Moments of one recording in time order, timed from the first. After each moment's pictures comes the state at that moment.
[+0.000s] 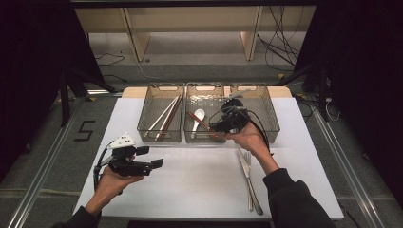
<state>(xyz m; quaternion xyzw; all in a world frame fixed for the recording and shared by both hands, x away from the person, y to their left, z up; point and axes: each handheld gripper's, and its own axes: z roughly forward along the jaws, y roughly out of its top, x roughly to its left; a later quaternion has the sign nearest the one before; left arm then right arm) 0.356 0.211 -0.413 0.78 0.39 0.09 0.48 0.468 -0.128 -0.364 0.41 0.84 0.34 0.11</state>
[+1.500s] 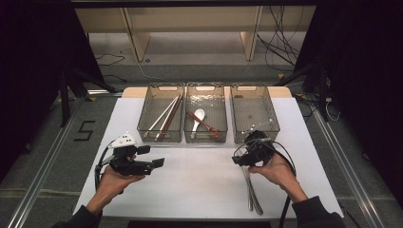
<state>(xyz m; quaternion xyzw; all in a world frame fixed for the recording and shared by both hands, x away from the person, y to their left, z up) 0.356 0.208 -0.412 0.78 0.39 0.09 0.48 0.397 -0.190 -0.405 0.43 0.86 0.26 0.08</state>
